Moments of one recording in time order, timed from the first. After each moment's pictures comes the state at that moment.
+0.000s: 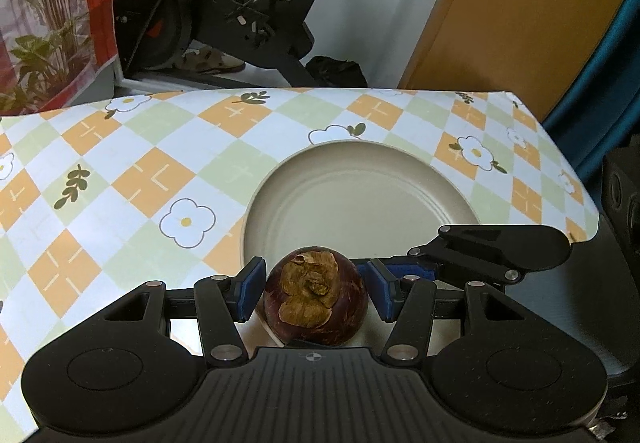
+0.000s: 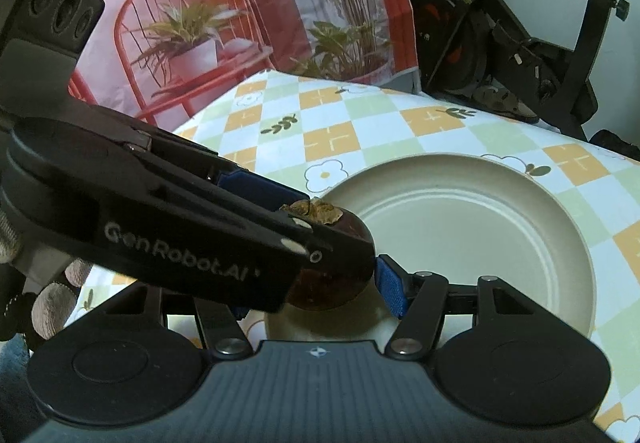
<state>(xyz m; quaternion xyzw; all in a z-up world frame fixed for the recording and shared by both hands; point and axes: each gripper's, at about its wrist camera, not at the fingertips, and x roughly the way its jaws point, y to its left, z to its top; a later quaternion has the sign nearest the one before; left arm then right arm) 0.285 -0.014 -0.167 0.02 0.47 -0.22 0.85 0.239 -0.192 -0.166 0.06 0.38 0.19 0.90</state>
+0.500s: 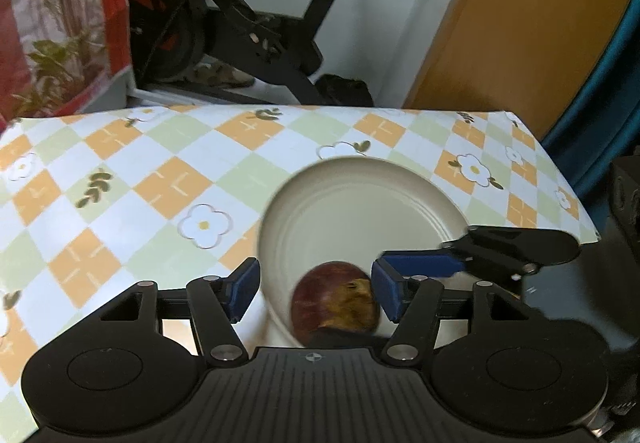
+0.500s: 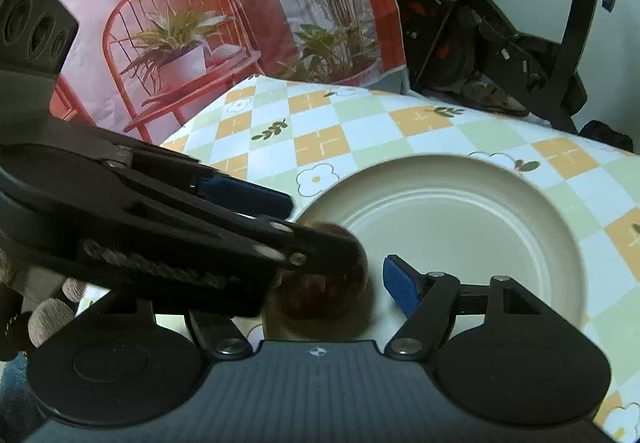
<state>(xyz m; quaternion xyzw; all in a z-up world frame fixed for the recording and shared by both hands) 0.266 0.000 -0.149 0.01 0.45 -0.21 0.87 0.231 -0.197 -0.153 0.08 0.38 0.17 0.91</state>
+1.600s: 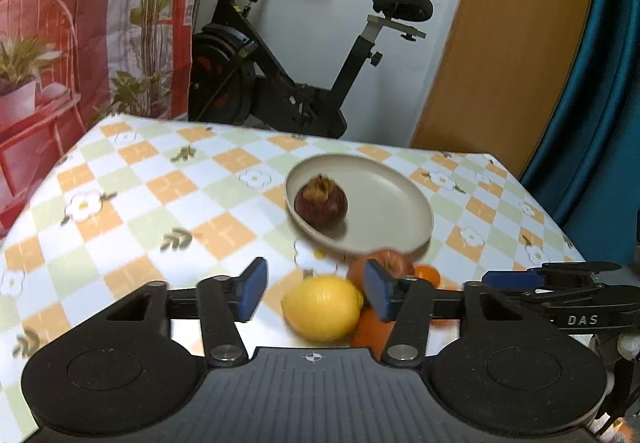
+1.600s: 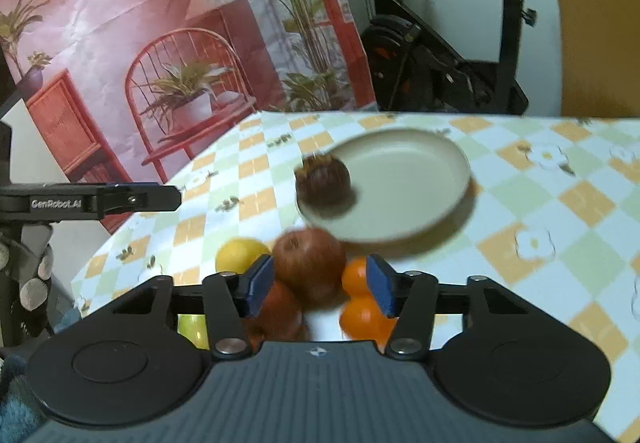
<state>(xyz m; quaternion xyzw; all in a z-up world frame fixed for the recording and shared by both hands) 0.079 0.033 -0.121 -0.03 0.34 -0.15 0.93 0.045 -0.225 -0.132 0.12 0.32 0.13 0.93</state>
